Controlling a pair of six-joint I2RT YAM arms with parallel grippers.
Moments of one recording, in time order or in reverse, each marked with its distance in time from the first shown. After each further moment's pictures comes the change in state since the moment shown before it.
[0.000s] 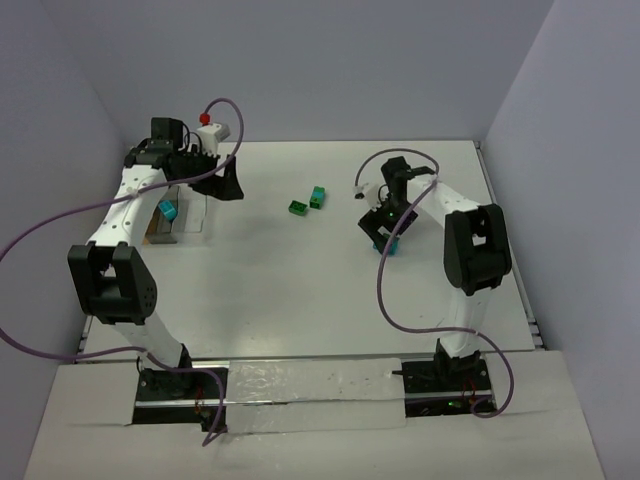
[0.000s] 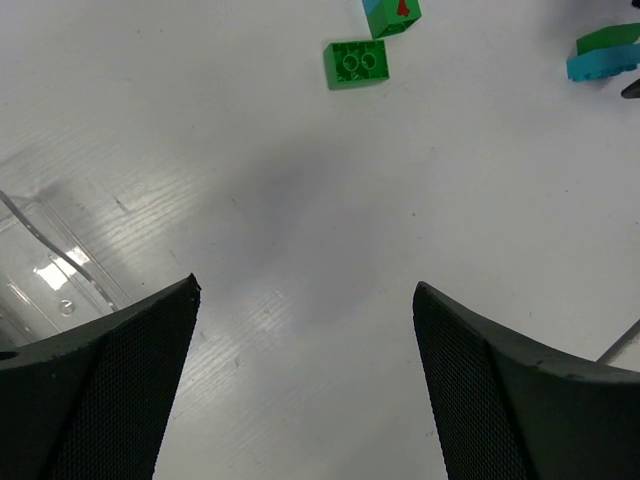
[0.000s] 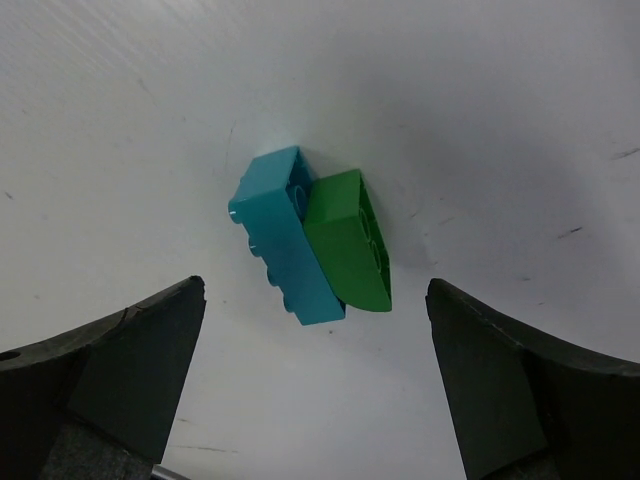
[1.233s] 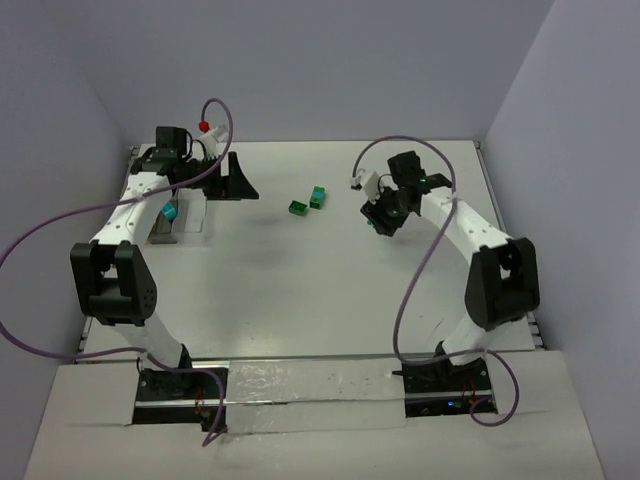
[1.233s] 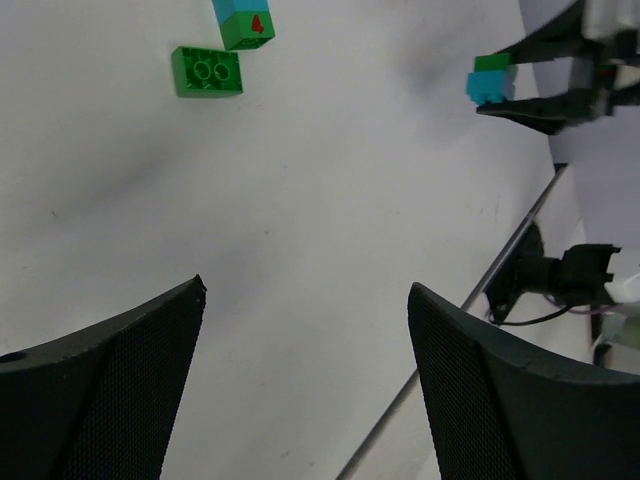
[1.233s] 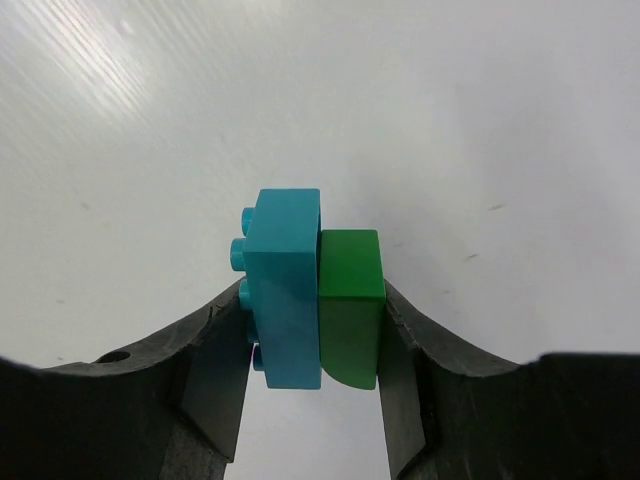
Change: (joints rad) left arm -0.004 -0.007 -0.103 0.117 0.253 -0.300; right arm 0.040 -0.246 -0.140 0.172 -0.068 -0.099
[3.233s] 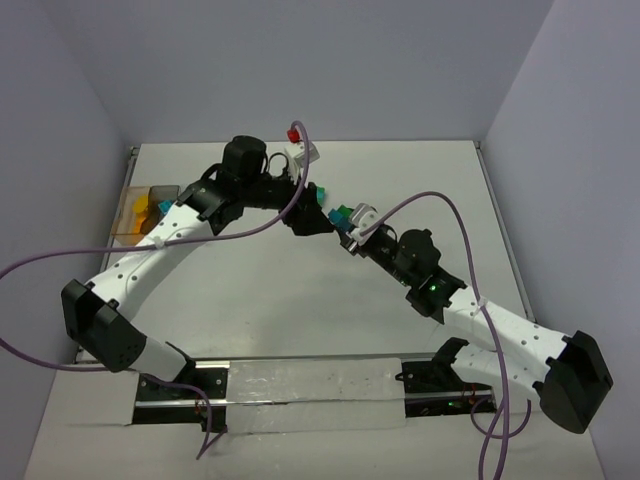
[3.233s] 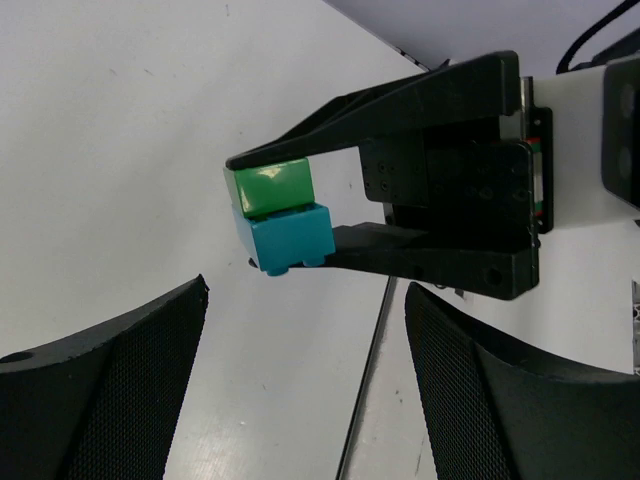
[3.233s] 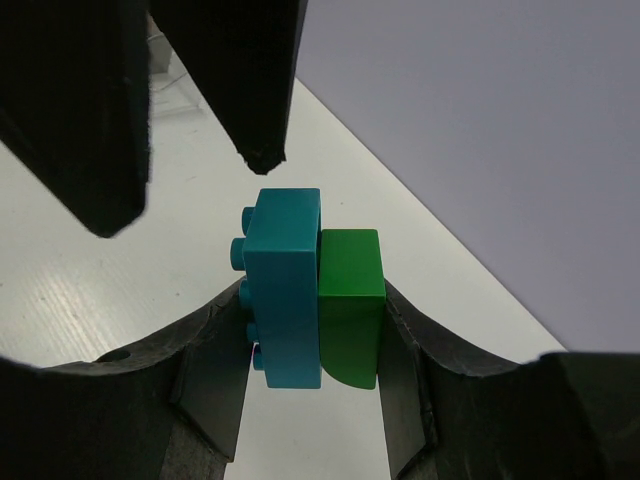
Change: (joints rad) left arm -0.560 -0.250 -0.050 0.225 -0.101 -0.061; right arm 0.460 -0.716 -0.708 1.142 0.218 0.263
